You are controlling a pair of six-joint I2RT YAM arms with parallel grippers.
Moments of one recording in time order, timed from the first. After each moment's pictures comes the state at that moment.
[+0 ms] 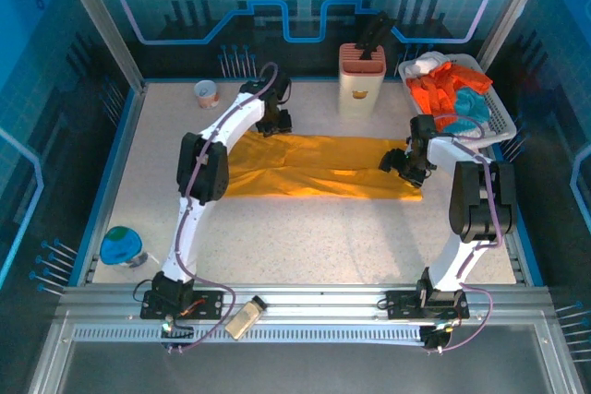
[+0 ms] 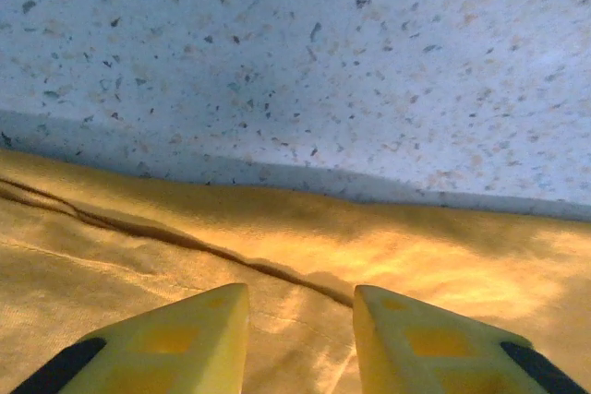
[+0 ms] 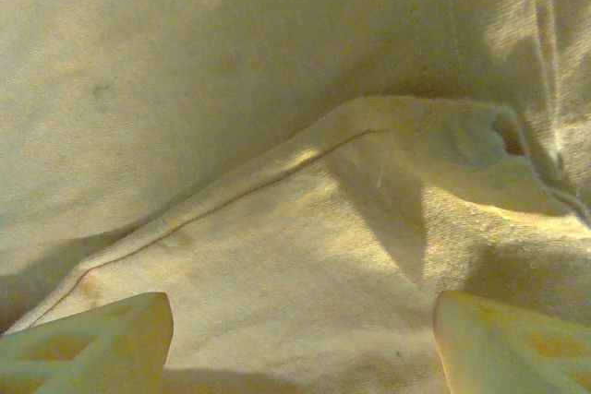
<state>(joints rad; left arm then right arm) -0.35 2.45 2.24 -1.04 0.02 -0.55 -0.02 1.78 1.11 -0.65 -0.19 0.45</state>
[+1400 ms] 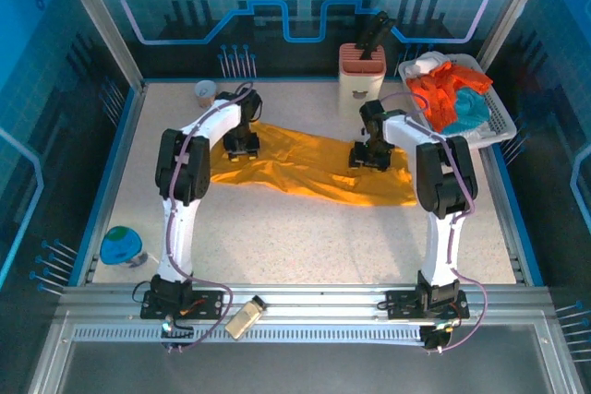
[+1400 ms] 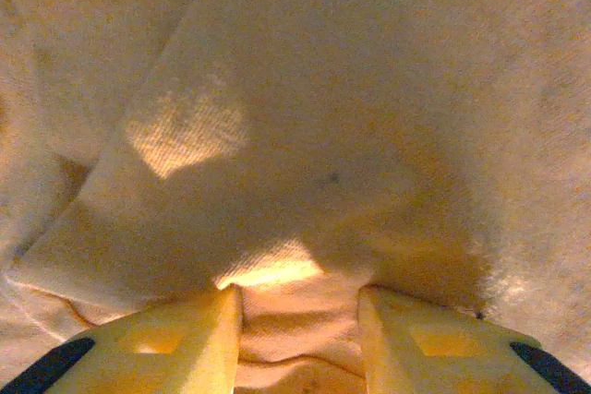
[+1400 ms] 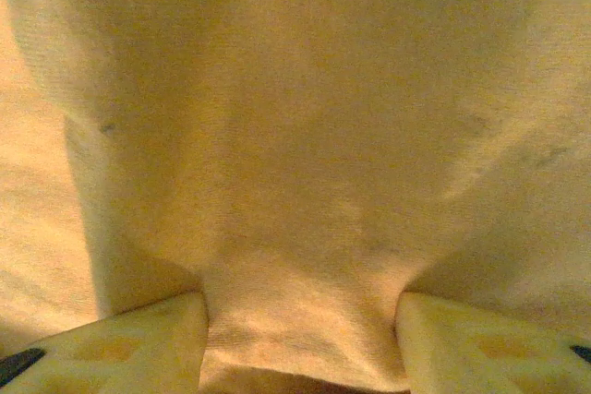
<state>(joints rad) -0.22 2.32 1.92 -1.14 -0.05 -0.45 0.25 2.06 1.48 -0.86 -0.09 0.37</state>
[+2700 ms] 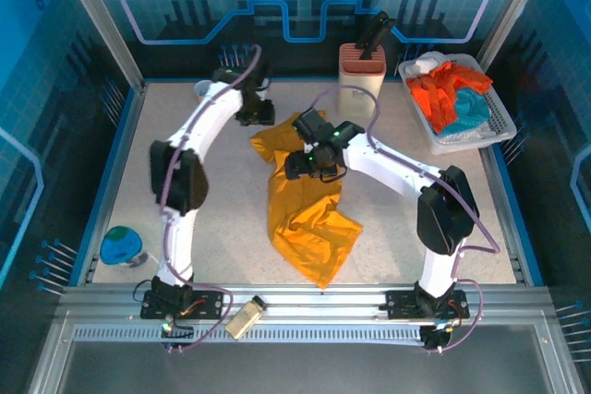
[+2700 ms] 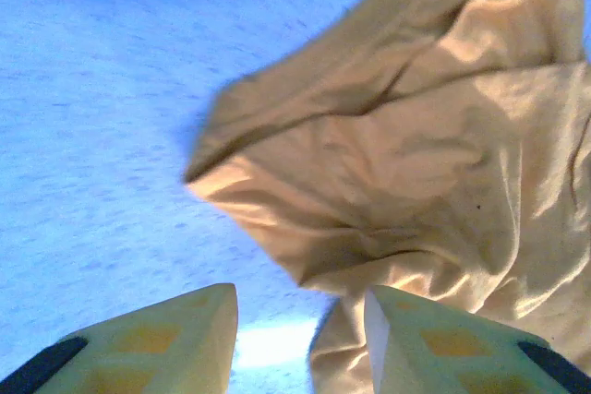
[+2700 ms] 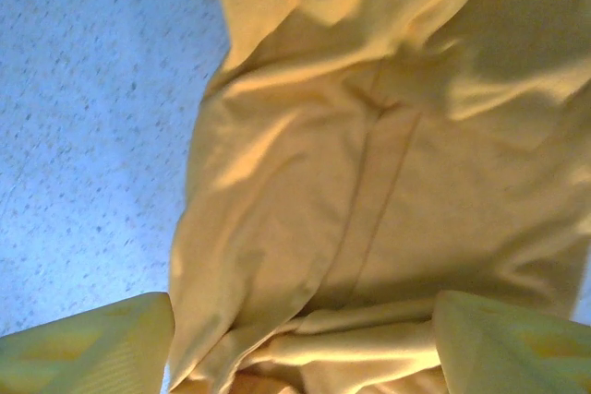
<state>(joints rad) -0.29 2.11 2.07 -1.15 0.00 -0.33 0.70 1.83 1.54 -0.86 -0.05 0.55</state>
